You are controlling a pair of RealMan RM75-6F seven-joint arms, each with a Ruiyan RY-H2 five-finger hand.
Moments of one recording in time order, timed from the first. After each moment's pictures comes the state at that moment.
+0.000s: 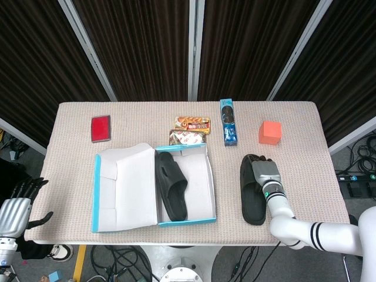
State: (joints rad) left arm -0.07 -1.22 0.01 -1.40 1.52 1.45 -0.17; right arm 1.01 -1.36 0.03 -1.69 -0.12 0.97 -0.73
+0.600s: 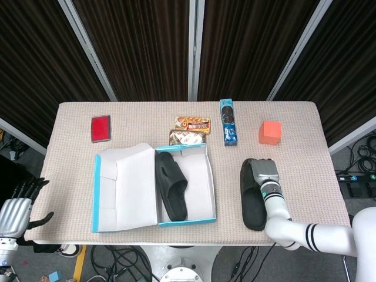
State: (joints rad) left arm -0.07 -1.22 0.01 -1.41 1.52 1.45 -0.16; right arm 0.99 -1.40 0.05 -1.67 -0.15 1.04 -0.73
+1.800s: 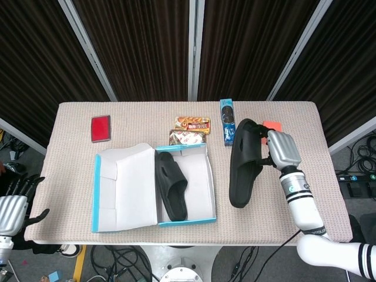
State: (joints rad) left arm -0.07 -1.20 0.00 -1.40 1.54 1.48 -0.15; right arm 0.77 -1.06 0.31 -2.05 -0.62 1.17 -0.27
